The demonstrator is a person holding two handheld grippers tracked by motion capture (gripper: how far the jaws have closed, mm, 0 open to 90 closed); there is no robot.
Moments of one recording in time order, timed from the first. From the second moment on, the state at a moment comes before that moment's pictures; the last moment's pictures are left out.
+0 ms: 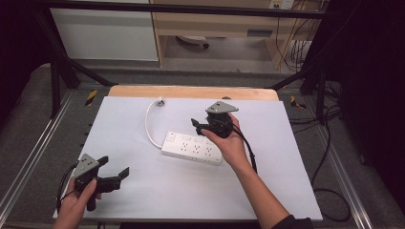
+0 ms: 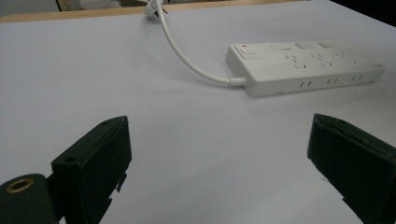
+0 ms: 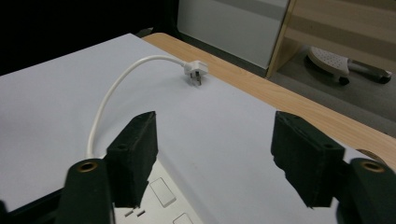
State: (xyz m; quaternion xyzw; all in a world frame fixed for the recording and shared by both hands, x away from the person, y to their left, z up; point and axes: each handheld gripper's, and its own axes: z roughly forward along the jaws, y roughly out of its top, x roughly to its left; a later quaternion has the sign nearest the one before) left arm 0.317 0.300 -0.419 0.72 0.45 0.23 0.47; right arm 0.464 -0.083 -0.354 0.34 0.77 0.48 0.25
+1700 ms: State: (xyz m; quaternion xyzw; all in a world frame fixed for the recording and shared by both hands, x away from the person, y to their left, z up) left arm 0.317 0.301 -0.419 0.72 0.45 0.23 0.47; right arm 0.470 -0.055 -0.375 0.30 0.77 0.53 0.20
